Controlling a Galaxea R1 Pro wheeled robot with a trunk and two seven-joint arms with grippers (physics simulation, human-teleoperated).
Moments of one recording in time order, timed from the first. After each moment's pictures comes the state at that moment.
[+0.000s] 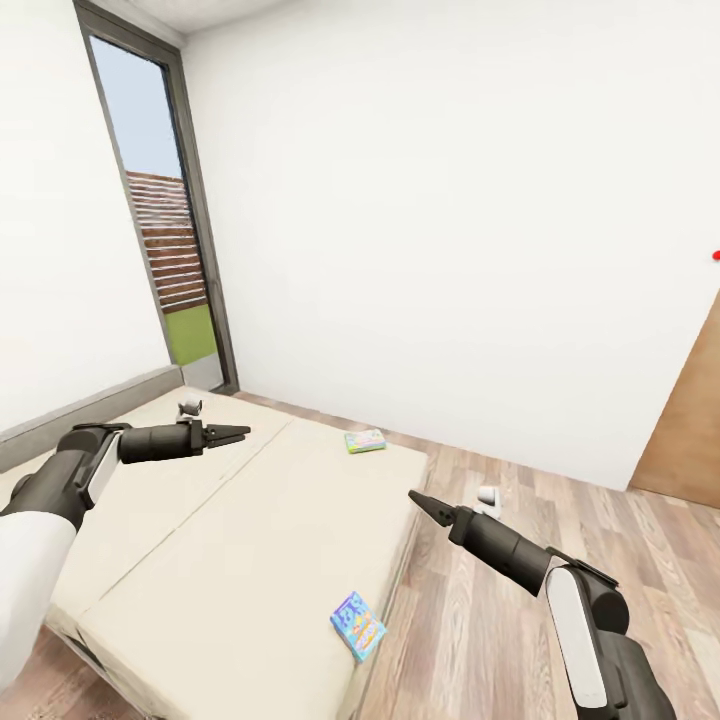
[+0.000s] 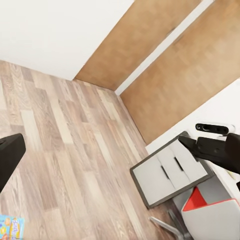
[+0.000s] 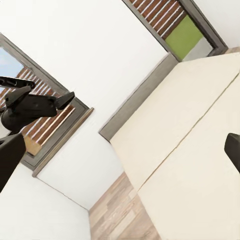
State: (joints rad) left arm -0.96 0.35 0.04 -0.72 0.12 0.82 -1.39; right arm -0.27 0.11 -0.23 -1.57 -0.39 0.83 0.78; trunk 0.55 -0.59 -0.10
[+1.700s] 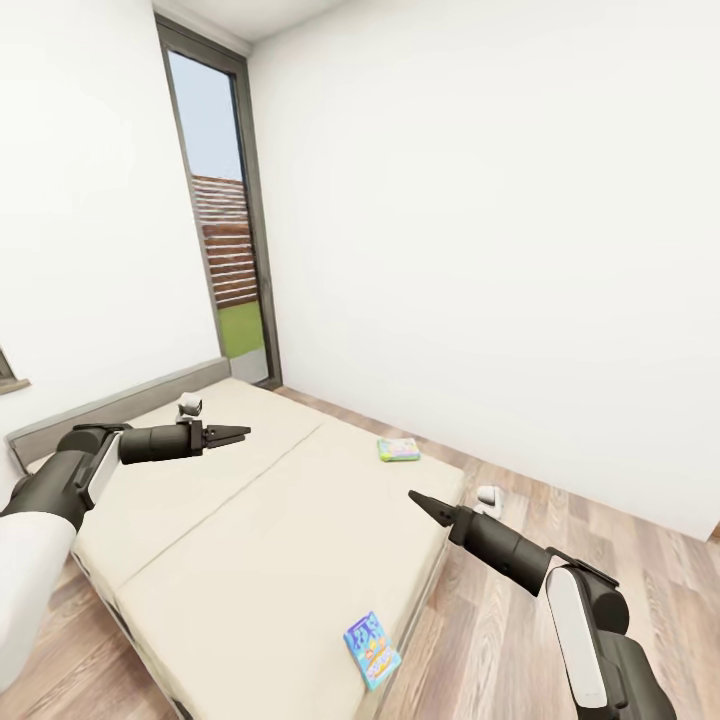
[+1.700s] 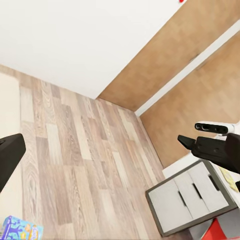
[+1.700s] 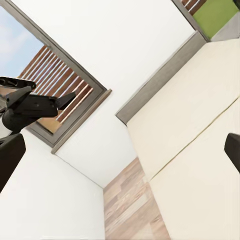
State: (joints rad) left arm -0.96 0.35 0.04 -0.72 0.12 0.82 -1.40; right arm -0.27 0.10 -0.23 -1.57 -0.39 0.83 0.79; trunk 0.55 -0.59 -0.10
